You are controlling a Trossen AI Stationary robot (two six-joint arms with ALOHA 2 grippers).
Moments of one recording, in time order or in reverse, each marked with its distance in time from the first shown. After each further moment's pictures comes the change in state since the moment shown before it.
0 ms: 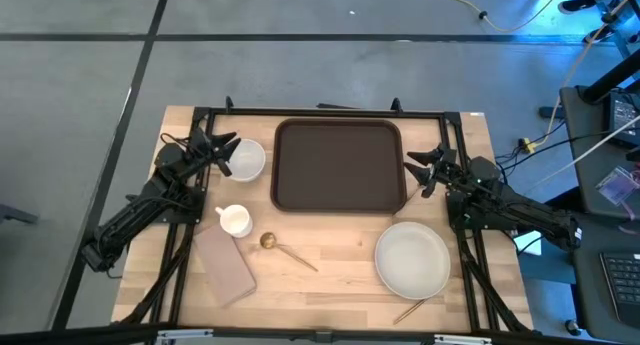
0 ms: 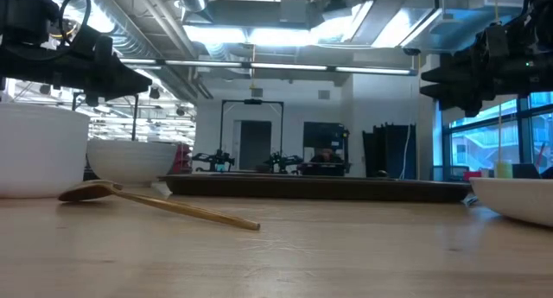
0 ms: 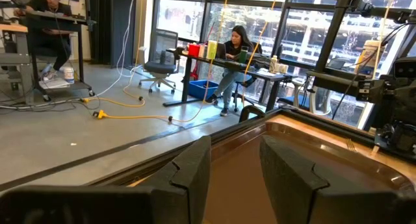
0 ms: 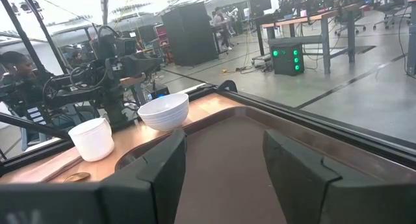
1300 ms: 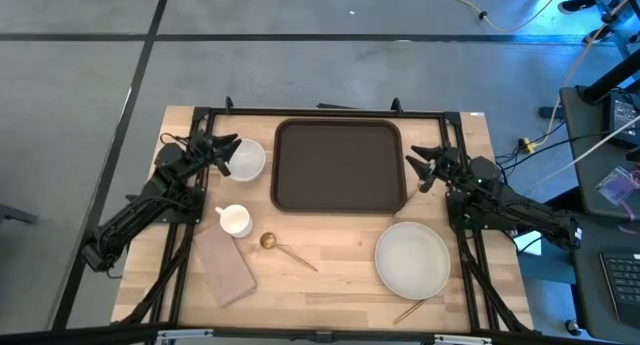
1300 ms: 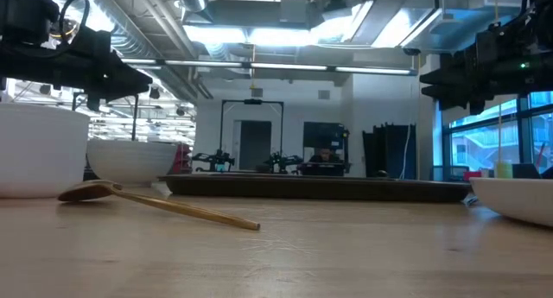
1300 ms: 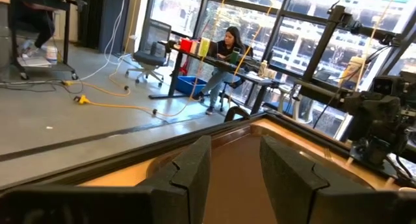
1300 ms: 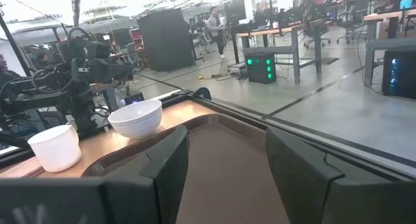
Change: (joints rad) left arm -0.001 0.000 0.000 0.001 0.029 -0.123; right arm 0.000 0.000 0.000 0.016 0.122 -0.052
